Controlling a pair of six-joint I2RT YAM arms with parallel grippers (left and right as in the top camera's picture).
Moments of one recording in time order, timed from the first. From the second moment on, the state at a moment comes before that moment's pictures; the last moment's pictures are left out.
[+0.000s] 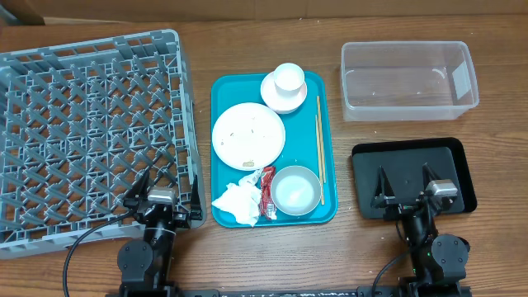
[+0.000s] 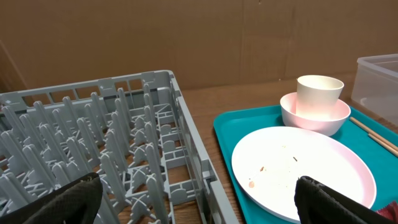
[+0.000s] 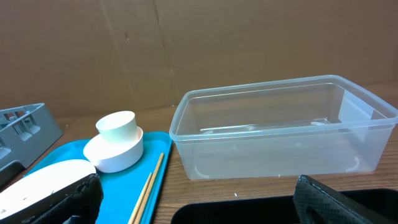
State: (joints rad) left arm 0.01 0.01 0.01 -0.07 0.10 0.06; right arm 0.07 0.01 0.02 -0.03 -0.03 0.17
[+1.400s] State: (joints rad) left arm 0.01 0.01 0.01 -0.06 0.12 0.06; right arm 0.07 0.01 0.02 -0.03 -0.03 0.17
